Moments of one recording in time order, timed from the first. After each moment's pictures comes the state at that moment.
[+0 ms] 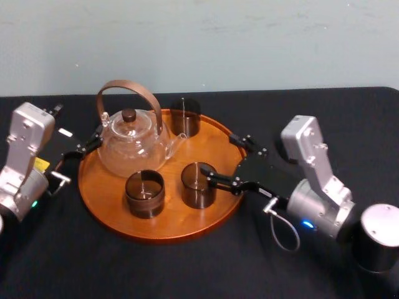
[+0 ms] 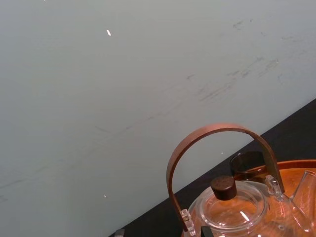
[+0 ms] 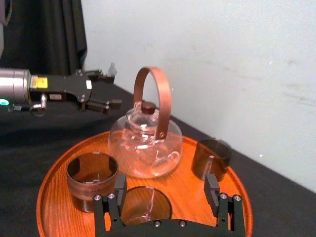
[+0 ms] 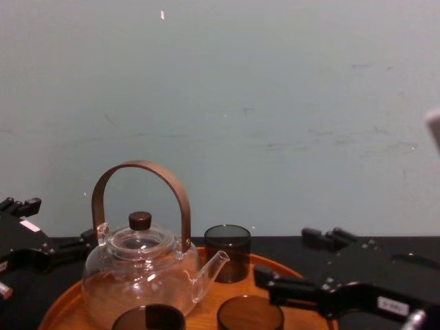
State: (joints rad) left arm -0.20 0.60 0.45 -1.41 -0.25 -0.12 0.03; right arm 0.13 0.38 -0.42 -1.54 0.24 -0.03 0.43
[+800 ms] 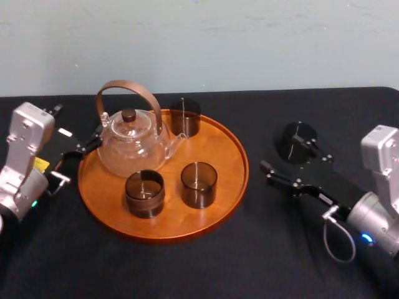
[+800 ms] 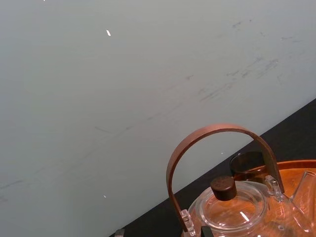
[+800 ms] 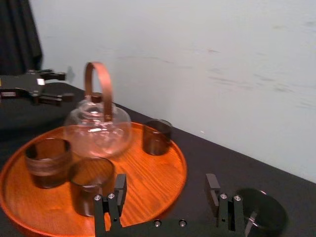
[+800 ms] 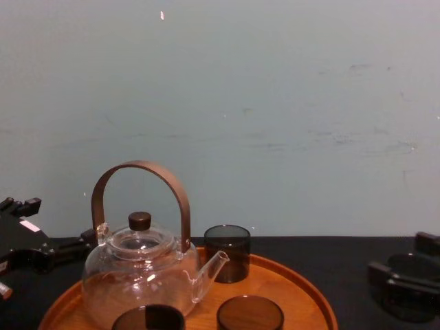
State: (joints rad) left arm -0.20 0.60 0.45 -1.41 -0.25 -0.12 0.03; right arm -0.05 0.47 -0.24 -1.62 0.33 -0.10 0.40
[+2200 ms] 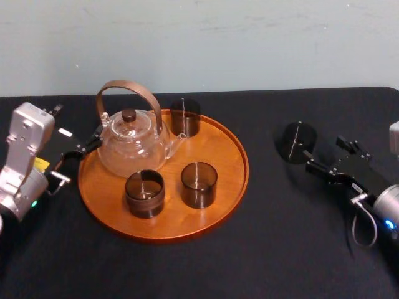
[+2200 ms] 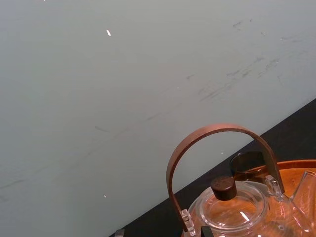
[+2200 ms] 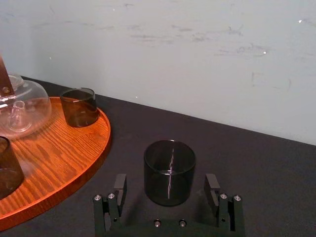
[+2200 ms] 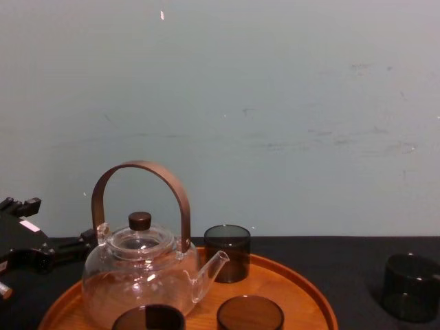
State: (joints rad) left arm -0.20 0.60 0.45 -1.41 -0.25 -0.12 0.03; right arm 0.03 0.43 -0.14 -1.42 0.33 -0.05 0.36
